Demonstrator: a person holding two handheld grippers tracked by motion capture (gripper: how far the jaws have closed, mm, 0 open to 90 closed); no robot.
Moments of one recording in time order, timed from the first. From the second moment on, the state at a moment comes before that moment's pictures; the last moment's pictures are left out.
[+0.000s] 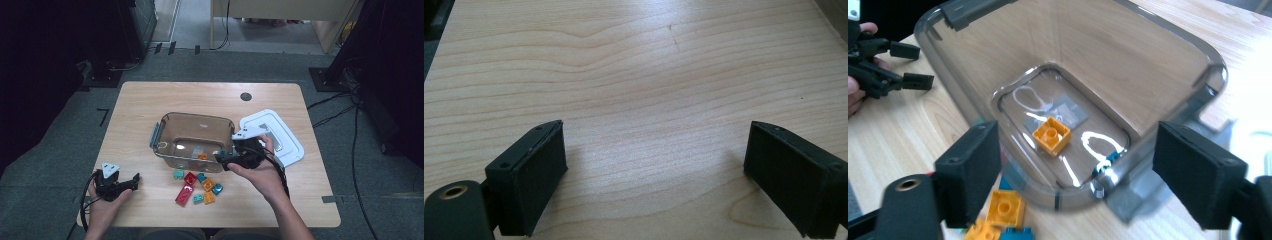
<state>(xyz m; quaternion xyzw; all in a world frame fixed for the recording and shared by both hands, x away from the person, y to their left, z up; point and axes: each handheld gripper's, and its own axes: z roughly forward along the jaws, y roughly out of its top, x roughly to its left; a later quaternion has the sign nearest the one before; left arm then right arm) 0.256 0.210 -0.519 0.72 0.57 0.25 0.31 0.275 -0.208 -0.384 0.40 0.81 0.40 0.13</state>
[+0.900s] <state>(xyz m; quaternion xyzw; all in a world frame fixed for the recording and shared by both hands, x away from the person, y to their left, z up) 0.255 0.210 -0.519 0.72 0.57 0.25 0.31 0.215 -0.233 -0.461 0.44 0.79 0.41 0.12</state>
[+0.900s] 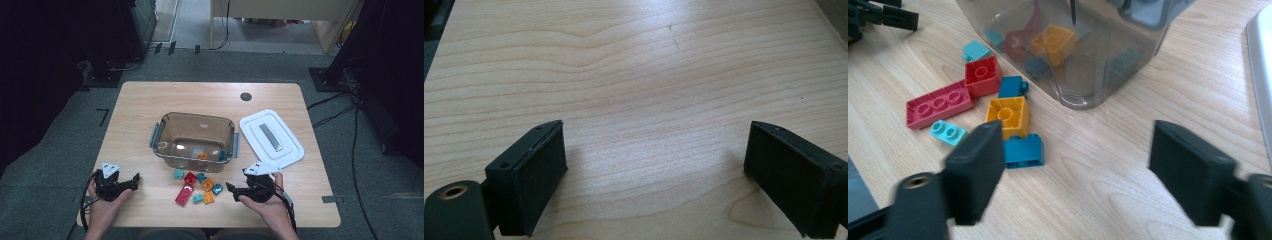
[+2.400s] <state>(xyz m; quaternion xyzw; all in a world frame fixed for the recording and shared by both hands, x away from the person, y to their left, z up) 0.255 0.210 -0.519 0.72 0.57 0.25 0.31 0.211 -0.195 -0.509 0.40 0.82 0.38 0.14</state>
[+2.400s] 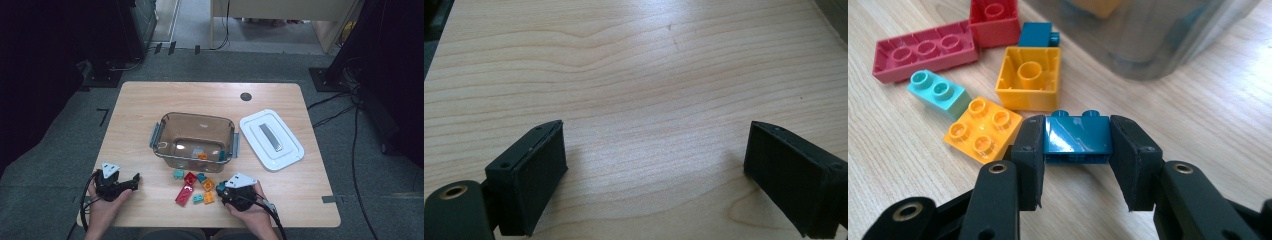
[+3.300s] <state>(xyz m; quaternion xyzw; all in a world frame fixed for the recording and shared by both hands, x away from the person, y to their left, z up) 0.255 0.210 -0.518 0.72 0.57 0.25 0.31 0.225 -0.257 -0.451 0.44 0.79 0.41 0.13</state>
